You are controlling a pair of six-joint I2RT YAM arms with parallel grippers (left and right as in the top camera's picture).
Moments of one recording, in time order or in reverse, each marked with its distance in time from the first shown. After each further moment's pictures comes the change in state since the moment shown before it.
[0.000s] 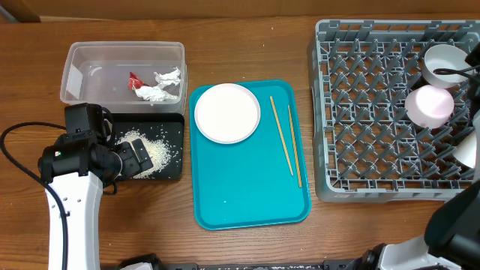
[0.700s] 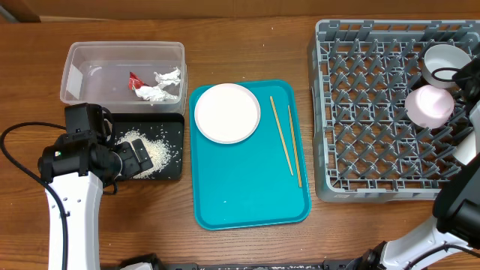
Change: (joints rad) left arm 0.000 0.000 0.000 0.000 0.000 0.000; right arm -0.037 0.167 0.000 -0.091 -0.018 0.144
